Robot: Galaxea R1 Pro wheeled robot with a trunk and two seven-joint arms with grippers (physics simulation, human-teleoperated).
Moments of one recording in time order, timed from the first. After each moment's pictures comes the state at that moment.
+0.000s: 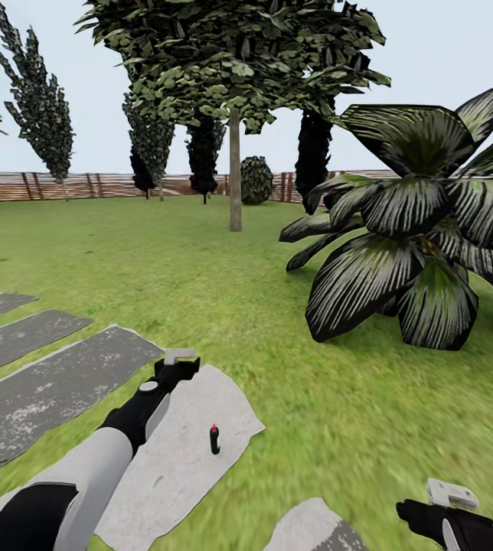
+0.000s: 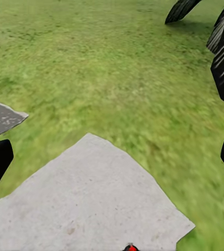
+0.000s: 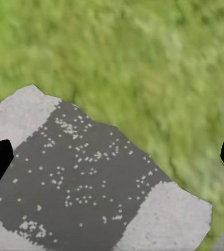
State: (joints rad) left arm -0.86 -0.05 -0.02 -0.39 0.00 -0.06 -0.01; right arm -0.10 -0.08 -0.33 -1.29 0.02 0.80 0.02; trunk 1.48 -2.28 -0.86
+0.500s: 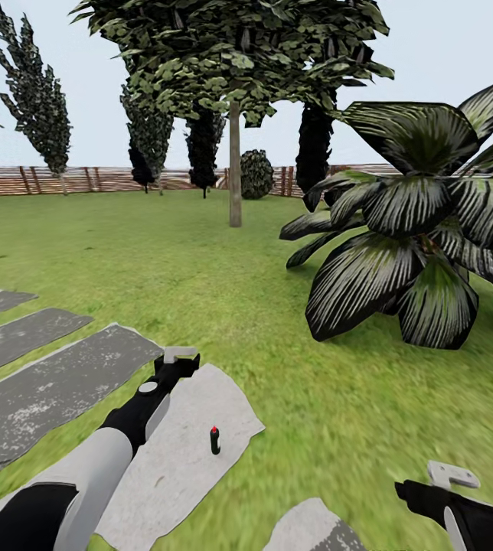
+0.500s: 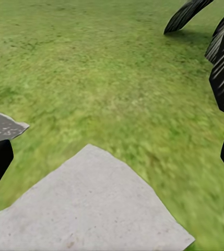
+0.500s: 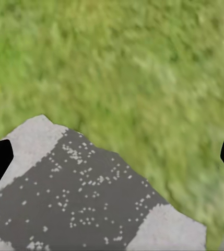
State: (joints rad) left arm -0.86 -0.05 -0.02 -0.38 0.01 -0.11 -0.01; right arm -0.10 -0.07 -0.33 -1.39 0.01 0.80 0.02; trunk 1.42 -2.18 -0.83
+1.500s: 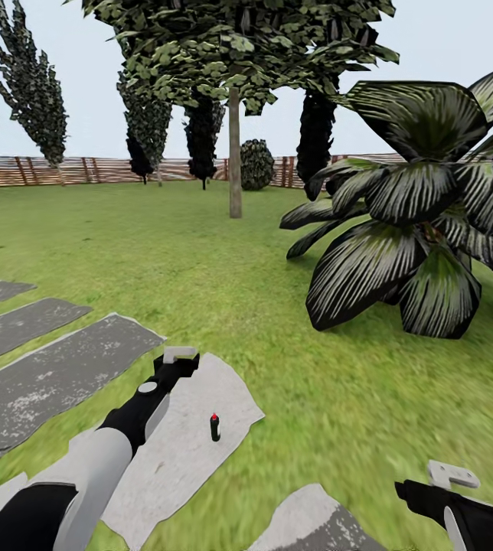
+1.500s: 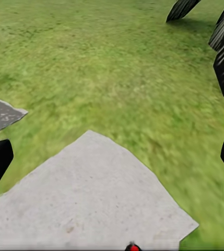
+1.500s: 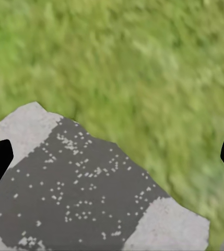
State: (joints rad) left arm -0.86 -0.05 -0.02 -0.38 0.00 -0.12 -0.01; right arm -0.10 -0.07 -0.33 -1.39 0.01 0.80 0.02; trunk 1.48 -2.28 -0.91
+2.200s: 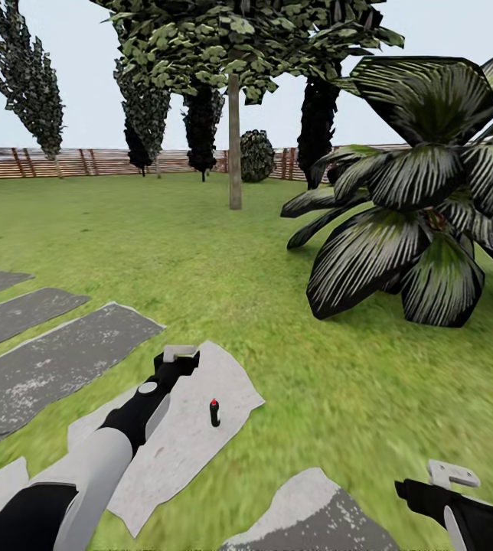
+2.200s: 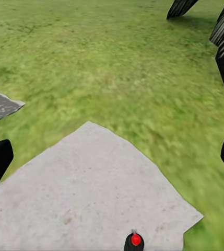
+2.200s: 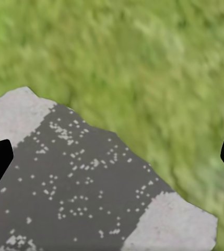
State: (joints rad) left arm -0.86 -0.05 -0.02 -0.38 0.00 -0.15 -0.01; right arm -0.10 -0.07 -0.33 -1.40 0.01 0.80 0.02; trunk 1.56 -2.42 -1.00
